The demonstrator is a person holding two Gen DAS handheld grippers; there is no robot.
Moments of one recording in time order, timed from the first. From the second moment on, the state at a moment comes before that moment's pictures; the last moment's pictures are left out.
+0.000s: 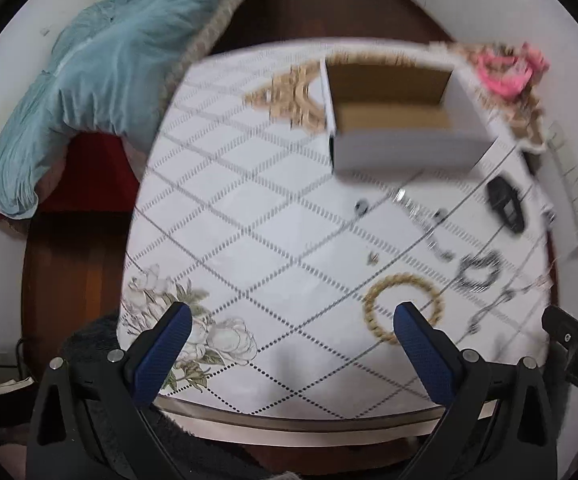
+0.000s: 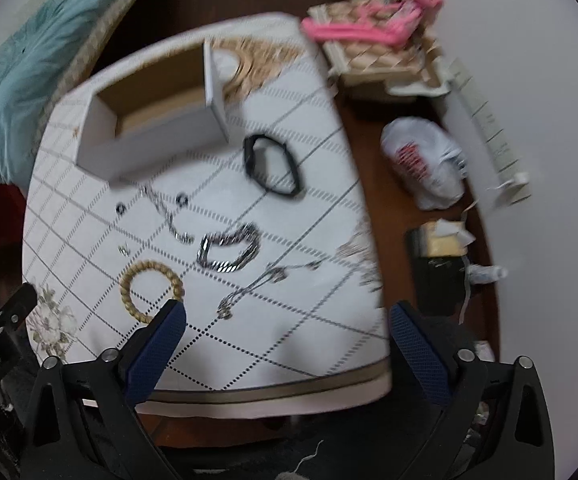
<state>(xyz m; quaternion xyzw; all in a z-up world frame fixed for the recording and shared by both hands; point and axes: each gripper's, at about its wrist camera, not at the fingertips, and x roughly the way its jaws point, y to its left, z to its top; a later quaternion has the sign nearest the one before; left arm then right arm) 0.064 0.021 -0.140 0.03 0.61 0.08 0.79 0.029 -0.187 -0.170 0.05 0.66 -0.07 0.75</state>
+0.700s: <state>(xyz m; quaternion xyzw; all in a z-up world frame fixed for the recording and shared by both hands) 0.059 0.027 -0.216 0.03 0.66 0.08 0.75 0.013 -0.140 -0.254 0.03 0.68 -0.03 0.73</state>
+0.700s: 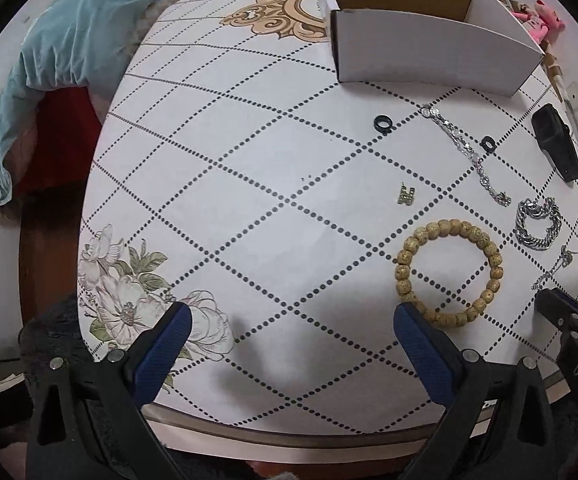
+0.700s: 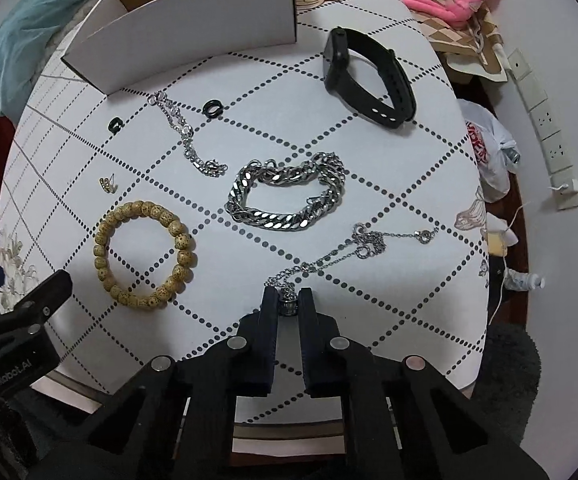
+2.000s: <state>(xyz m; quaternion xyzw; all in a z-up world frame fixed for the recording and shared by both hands) 0.075 0.012 -0.145 -0.04 0.58 -0.06 0.81 0.037 -0.176 -0.148 0.10 0.60 -0.01 0.79</state>
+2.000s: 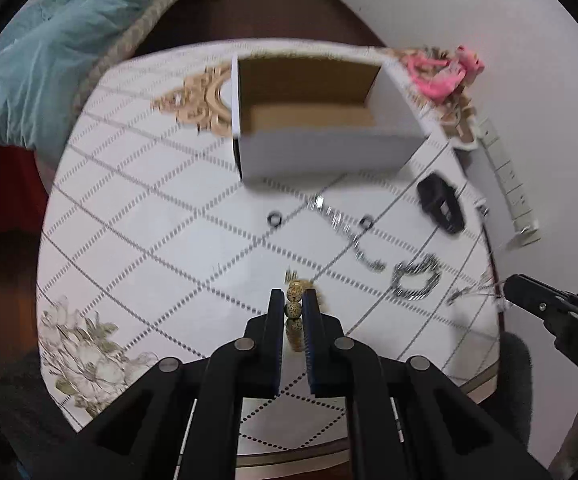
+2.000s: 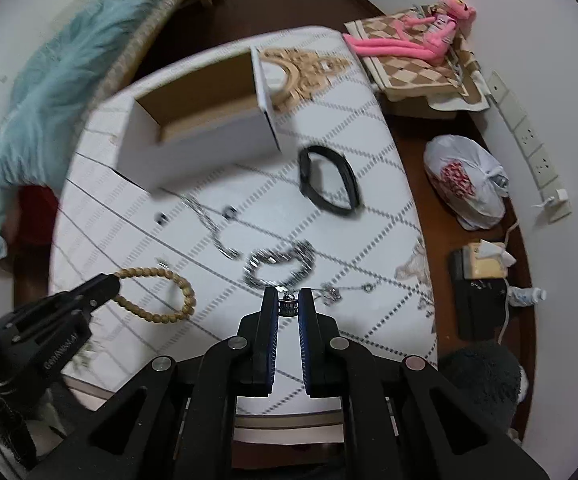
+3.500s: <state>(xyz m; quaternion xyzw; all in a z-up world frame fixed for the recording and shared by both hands) 0.305 0.036 -0.128 -0.09 0.59 -0.05 0.80 0.289 -0.152 -0.181 0.09 0.65 0.07 0.75</state>
